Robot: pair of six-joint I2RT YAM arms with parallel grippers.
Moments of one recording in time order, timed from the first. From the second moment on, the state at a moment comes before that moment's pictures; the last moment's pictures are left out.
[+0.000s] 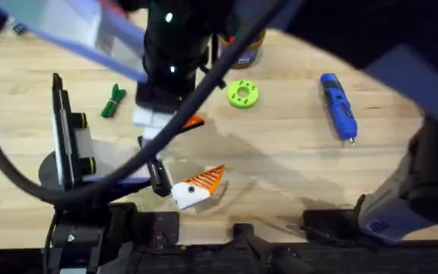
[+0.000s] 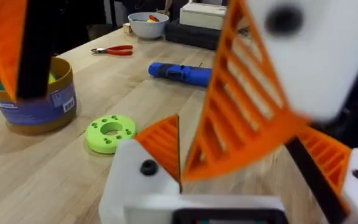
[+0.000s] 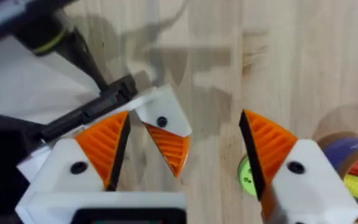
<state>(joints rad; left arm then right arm) 0.02 0.01 0.01 -0.14 1.19 0.07 1.03 1.95 2.14 -1.37 -0.10 -0.44</state>
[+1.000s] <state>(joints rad) 0.02 0.01 0.01 -0.14 1.19 0.07 0.37 1.21 1.35 -1.17 -0.08 0.09</state>
